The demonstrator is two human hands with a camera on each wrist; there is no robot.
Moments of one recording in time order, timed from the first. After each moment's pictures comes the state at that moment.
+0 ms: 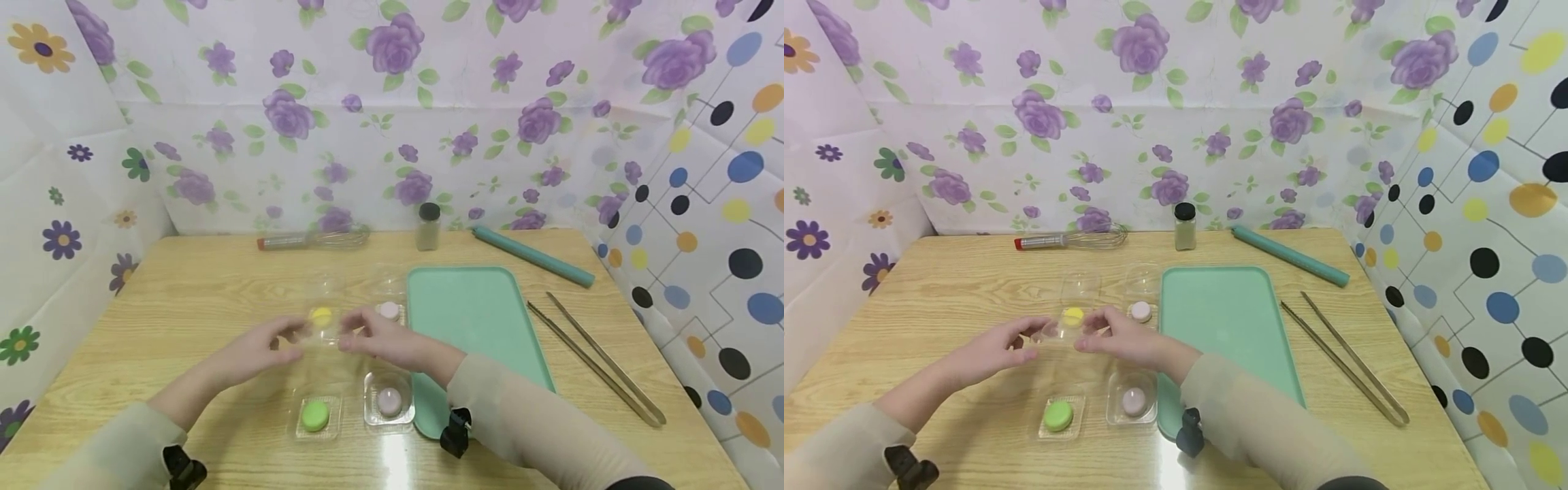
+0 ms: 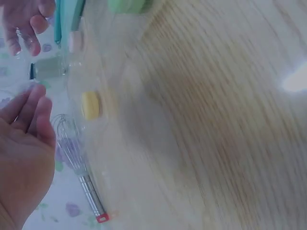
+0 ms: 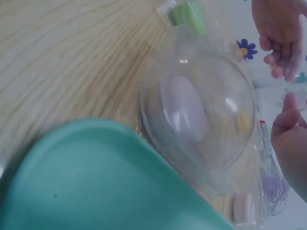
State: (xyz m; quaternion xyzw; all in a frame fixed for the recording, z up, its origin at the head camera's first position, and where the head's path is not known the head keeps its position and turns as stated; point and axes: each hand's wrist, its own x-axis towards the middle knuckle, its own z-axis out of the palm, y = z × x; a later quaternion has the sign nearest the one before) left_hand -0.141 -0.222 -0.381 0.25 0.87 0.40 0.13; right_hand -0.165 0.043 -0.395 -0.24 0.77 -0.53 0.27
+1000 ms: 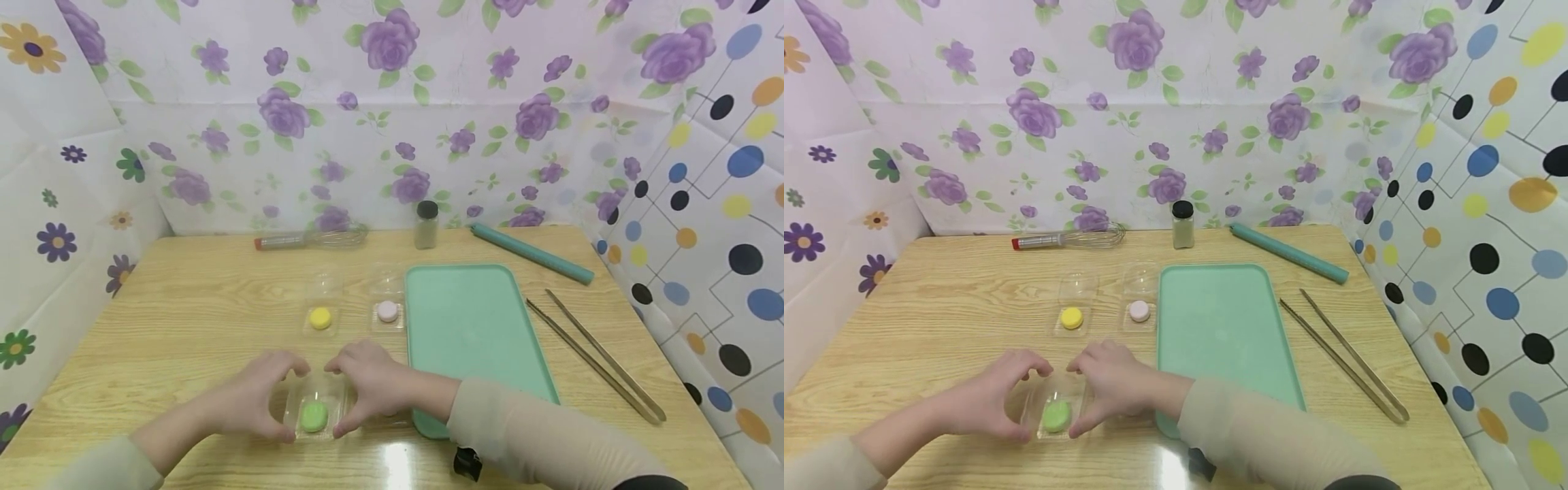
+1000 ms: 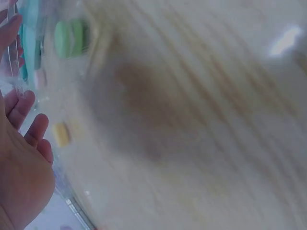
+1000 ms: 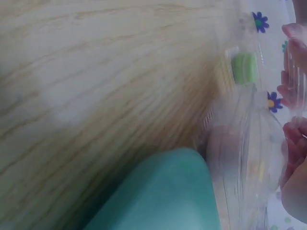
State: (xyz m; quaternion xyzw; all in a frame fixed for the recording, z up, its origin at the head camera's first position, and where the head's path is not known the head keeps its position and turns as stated) left_hand -0.099 -0.218 -0.395 0.31 0.90 0.27 0.14; right_hand -0.125 0.029 -0.403 -0.44 0.87 -0.18 0.12
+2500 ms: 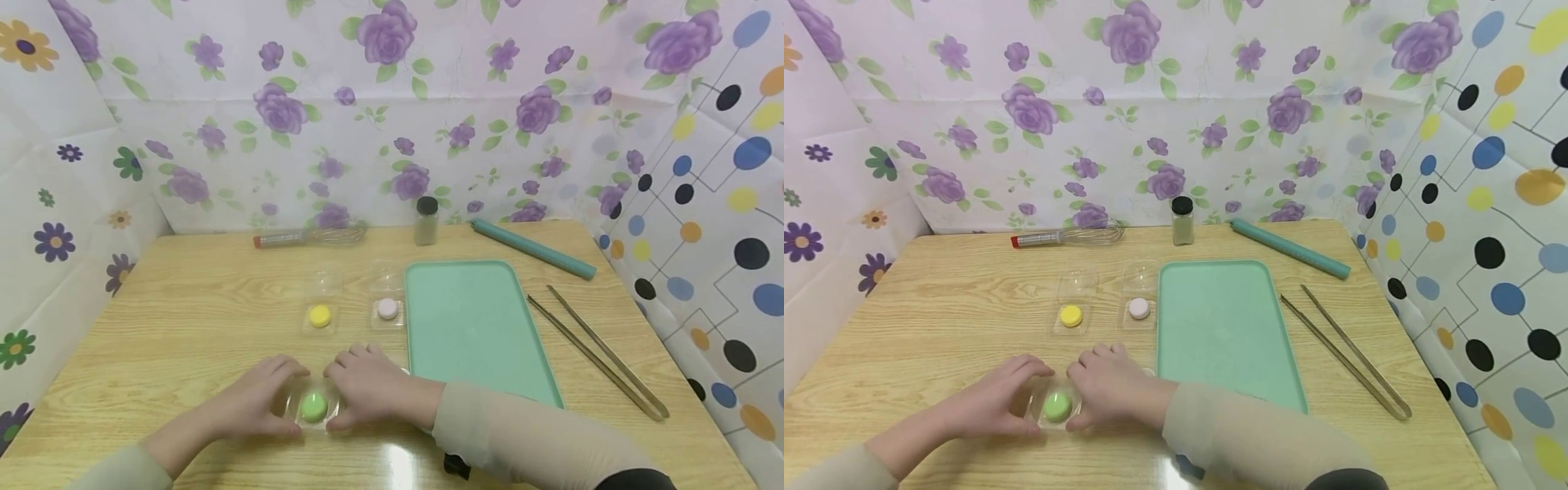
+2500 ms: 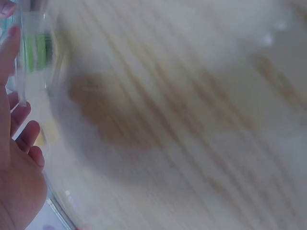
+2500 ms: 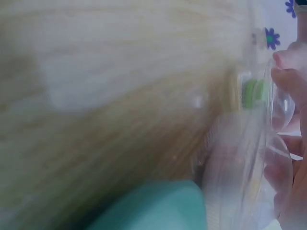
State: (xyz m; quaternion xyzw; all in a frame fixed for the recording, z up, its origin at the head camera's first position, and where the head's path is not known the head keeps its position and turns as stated) left_hand -0.099 -0.224 -0.424 0.34 0.91 0.21 0.07; right_hand -0.116 0.012 -0.409 -0.41 0.91 -0.04 0.08
